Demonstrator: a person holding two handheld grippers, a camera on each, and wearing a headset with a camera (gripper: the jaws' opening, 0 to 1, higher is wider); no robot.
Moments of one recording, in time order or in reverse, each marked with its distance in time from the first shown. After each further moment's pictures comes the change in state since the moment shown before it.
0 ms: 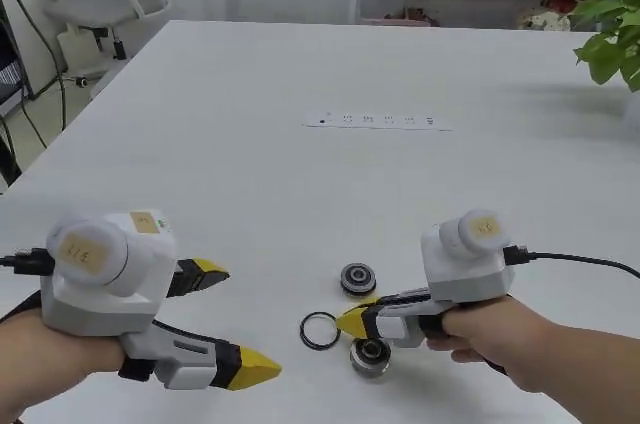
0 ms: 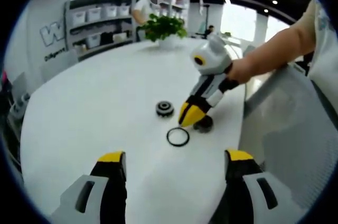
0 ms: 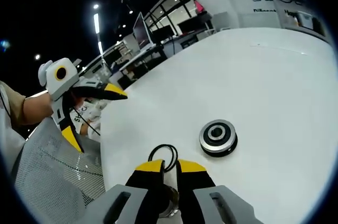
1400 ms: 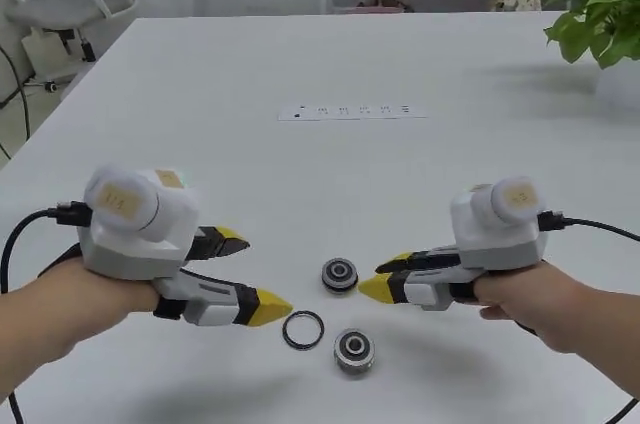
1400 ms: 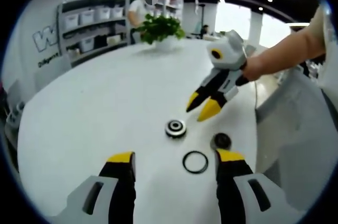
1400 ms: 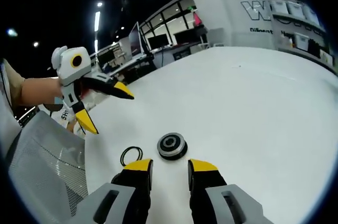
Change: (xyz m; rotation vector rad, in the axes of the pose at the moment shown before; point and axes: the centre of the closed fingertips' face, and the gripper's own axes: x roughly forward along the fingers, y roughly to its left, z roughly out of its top) left arm 0.048 0.029 0.038 0.042 -0.002 -0.037; right arm -0.046 -0.048 0.018 -0.112 -0.066 -0.125
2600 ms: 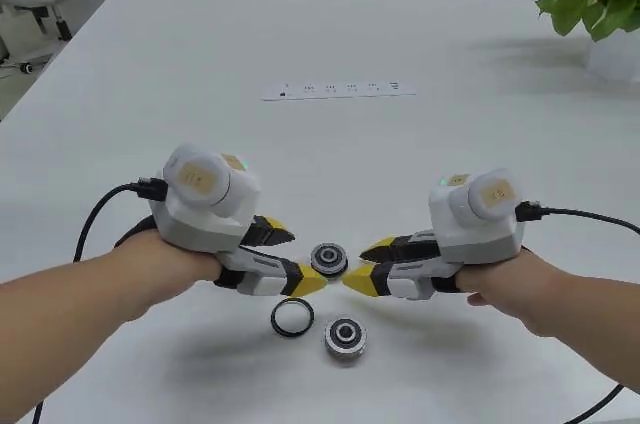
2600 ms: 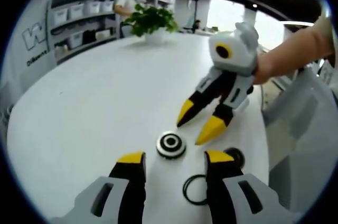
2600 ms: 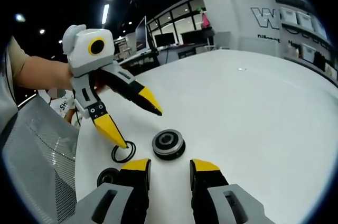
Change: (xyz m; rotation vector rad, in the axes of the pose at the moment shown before) left arm 0.069 -0.003 0.008 0.012 0.041 -0.086; right arm 0.015 -0.006 -0.008 -0.089 0.007 0.003
